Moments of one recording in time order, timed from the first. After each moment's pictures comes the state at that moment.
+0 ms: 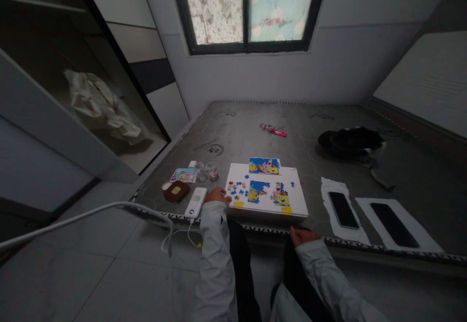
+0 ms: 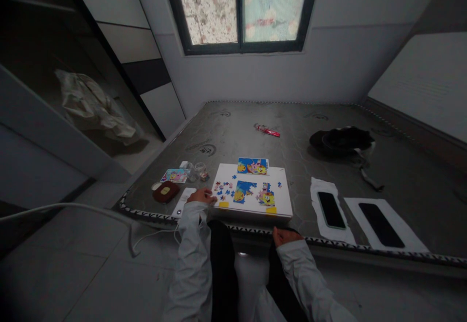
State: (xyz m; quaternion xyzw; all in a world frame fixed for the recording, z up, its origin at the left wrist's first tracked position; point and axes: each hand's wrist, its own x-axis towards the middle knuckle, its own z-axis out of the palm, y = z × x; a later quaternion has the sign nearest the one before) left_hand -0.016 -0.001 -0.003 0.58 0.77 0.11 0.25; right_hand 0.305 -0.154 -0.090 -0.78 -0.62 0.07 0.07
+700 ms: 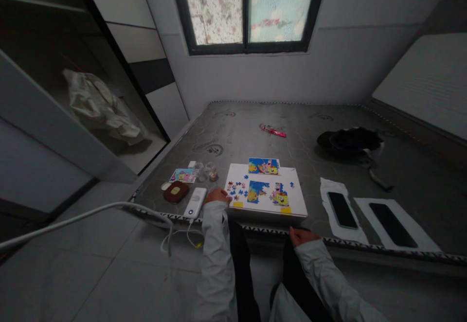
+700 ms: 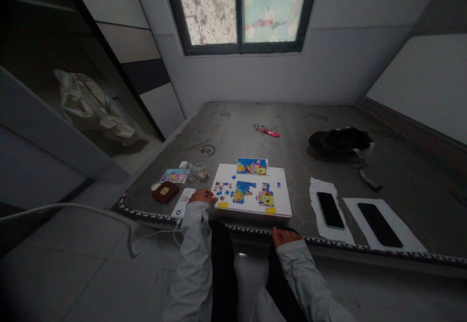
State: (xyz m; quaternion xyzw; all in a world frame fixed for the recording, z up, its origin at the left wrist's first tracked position) left_hand -0.008 -0.001 -0.009 0.56 0.78 0.11 0.24; right_hand 0.303 -0.153 -0.088 -0.78 -0.62 0.06 0.06
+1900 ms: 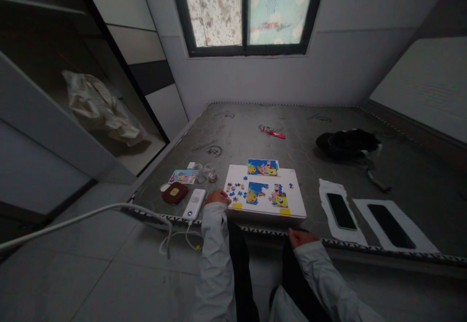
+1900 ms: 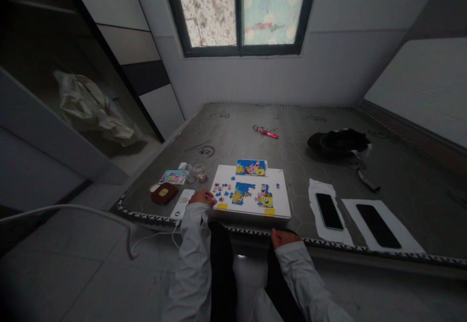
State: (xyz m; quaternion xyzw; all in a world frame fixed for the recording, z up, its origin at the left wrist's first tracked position) left_hand -0.005 -0.001 -0.007 0.55 0.79 0.10 0.27; right_hand 0.306 -0.153 -0.095 -0.77 -0.63 0.05 0.08
